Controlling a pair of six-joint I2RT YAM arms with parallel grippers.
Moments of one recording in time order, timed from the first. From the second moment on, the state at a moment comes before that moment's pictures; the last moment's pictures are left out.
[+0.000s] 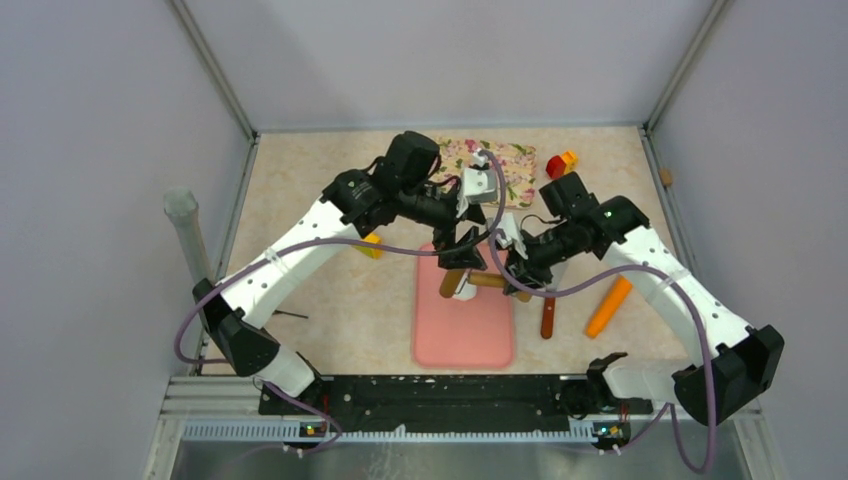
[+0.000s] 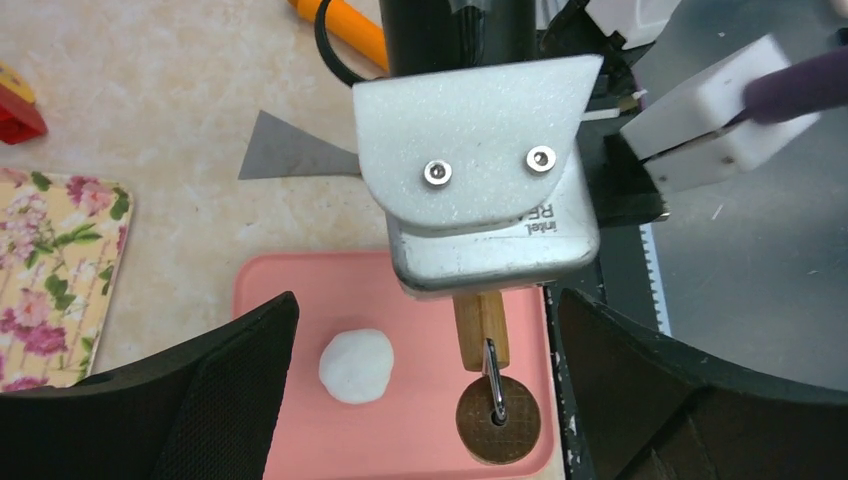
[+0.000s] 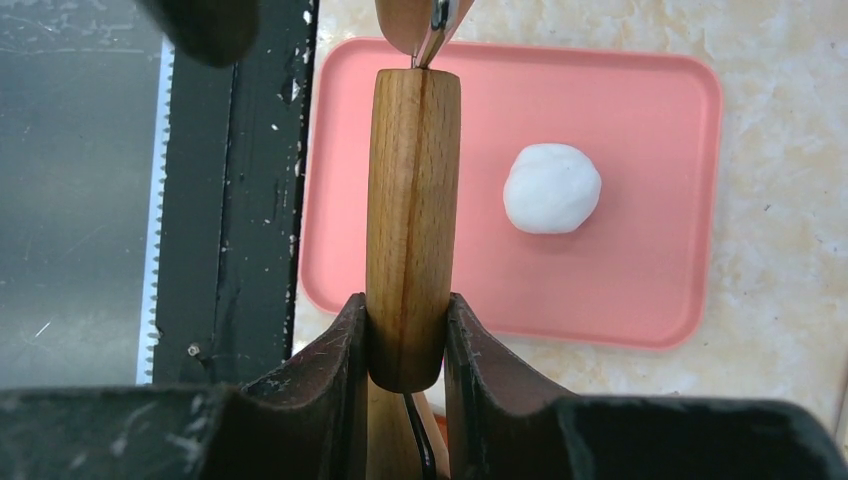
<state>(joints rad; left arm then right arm) -0.80 1.55 1.69 -0.76 0.79 0.37 0.51 1.23 1.23 -1.15 -0.78 -0.93</state>
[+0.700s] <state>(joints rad) -0.87 1.71 1.77 -0.95 0.55 0.42 0.42 1.26 1.26 -1.13 -0.80 -0.84</state>
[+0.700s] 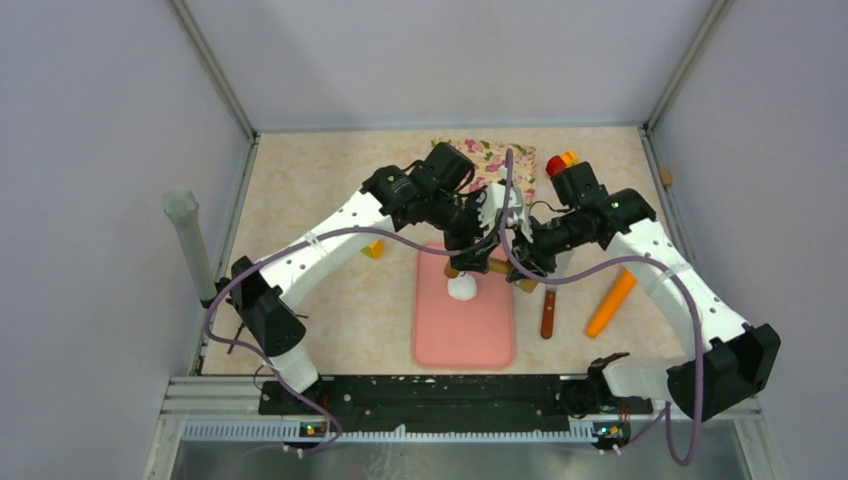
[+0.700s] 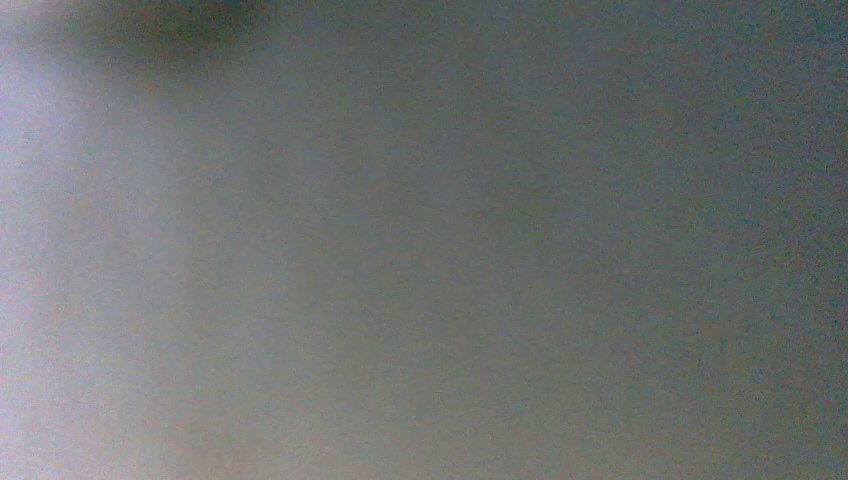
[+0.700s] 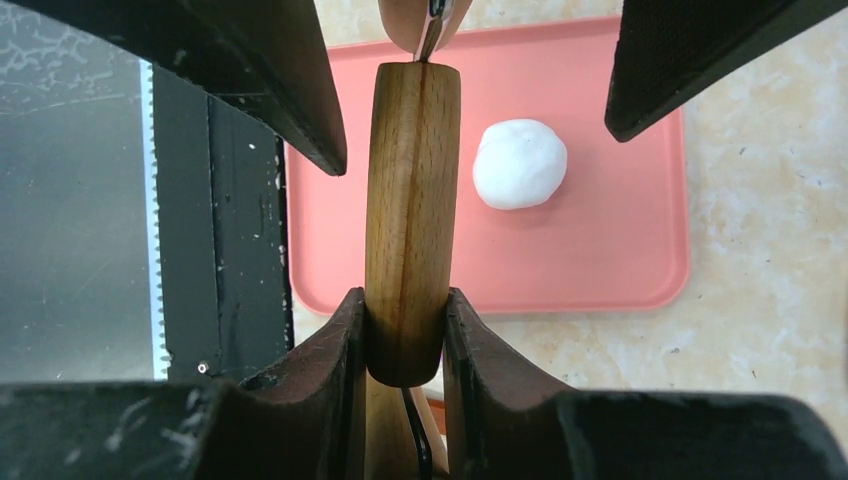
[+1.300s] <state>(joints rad) -0.85 1.72 1.82 -1.00 0.68 0.46 0.33 1.23 1.26 -1.14 -0.93 -0.85</state>
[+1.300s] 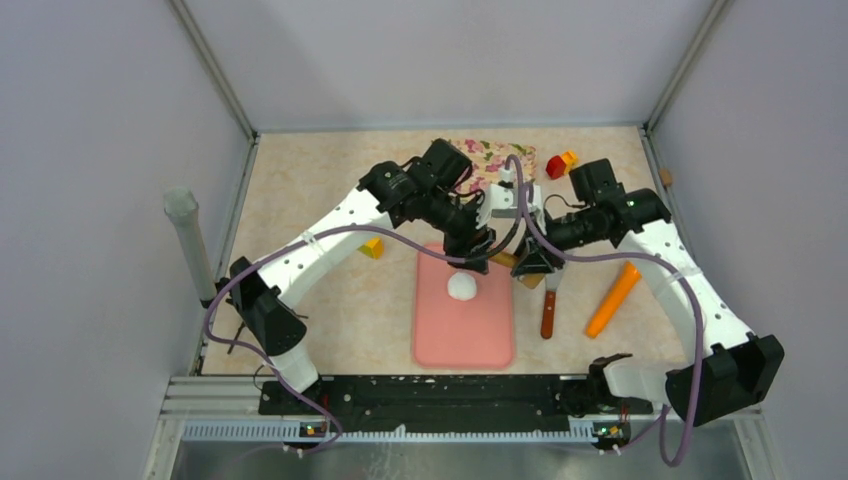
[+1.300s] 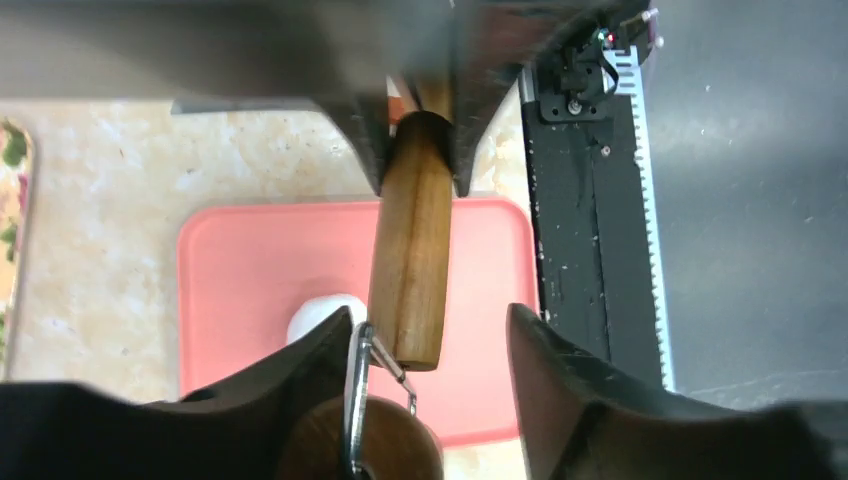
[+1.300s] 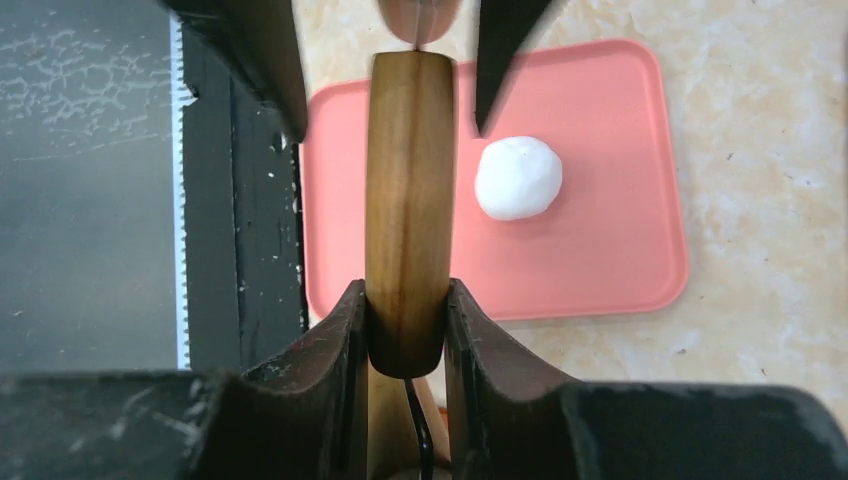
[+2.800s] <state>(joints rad) -0.30 1.43 1.41 0.13 1.01 -0.61 -0.07 1.24 0.92 0.69 -1.10 0.72</state>
